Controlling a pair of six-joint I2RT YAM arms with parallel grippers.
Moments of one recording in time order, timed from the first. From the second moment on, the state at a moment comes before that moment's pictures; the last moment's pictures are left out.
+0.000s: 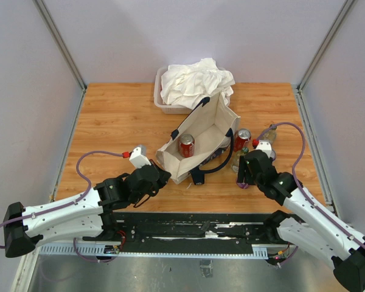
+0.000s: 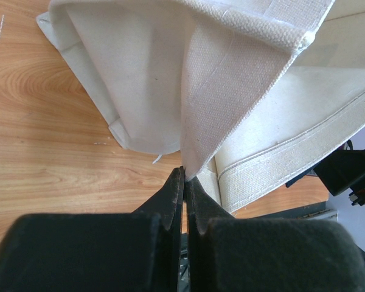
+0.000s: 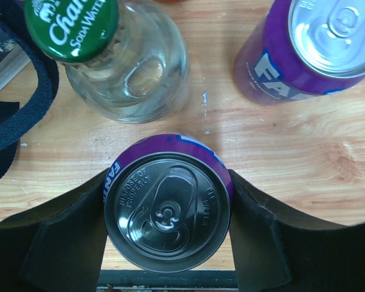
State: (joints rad) left arm -1.11 0.83 0.59 -0.38 -0.58 -1.20; right arm 0.61 0.79 0.59 -0.66 0.41 0.50
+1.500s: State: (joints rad) left arm -1.11 0.85 0.61 -0.42 -0.63 -1.18; right arm 0.82 1.05 0.71 -0.48 0.37 0.36
